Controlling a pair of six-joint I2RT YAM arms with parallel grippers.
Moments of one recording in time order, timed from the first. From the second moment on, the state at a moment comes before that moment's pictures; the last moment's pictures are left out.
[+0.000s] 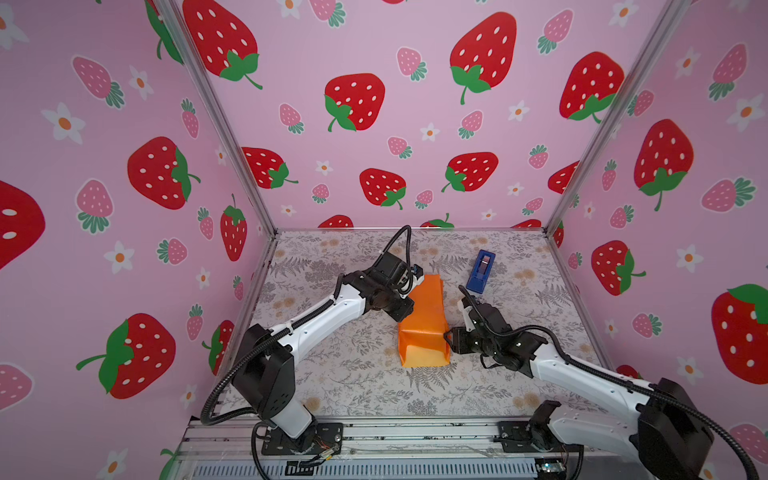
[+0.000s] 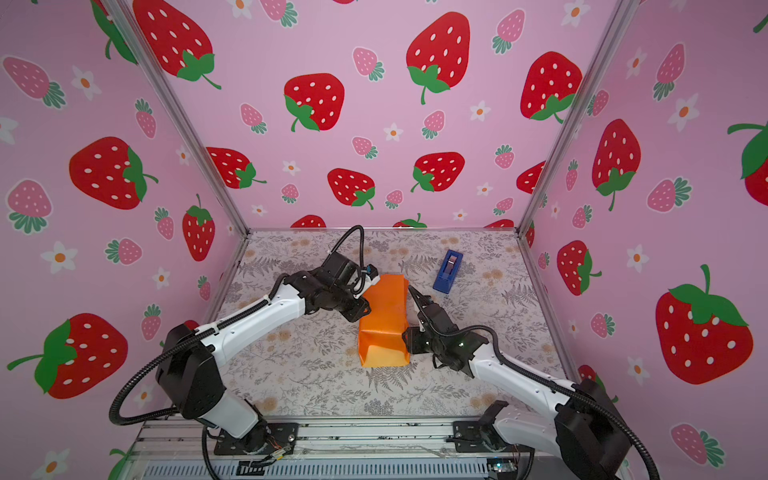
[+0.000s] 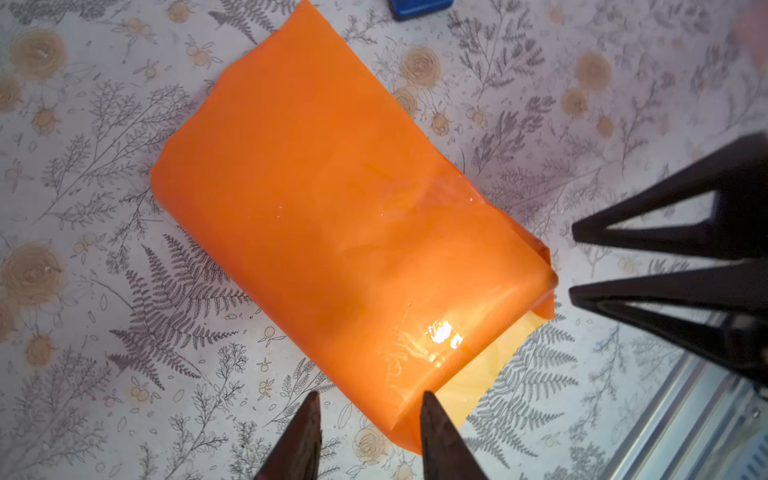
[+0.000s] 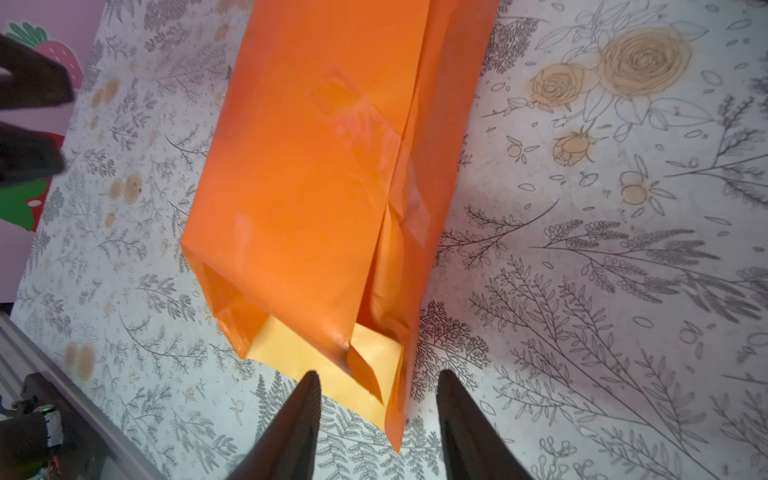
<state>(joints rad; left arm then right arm) -0.66 1.61 1.32 -0.75 0.17 0.15 0.82 1.14 0.61 -0.28 -0.03 0.56</state>
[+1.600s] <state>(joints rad) -0.66 1.69 1.19 -0.56 0.24 0.87 0.80 1.39 0.65 -0.14 0.00 0.50</state>
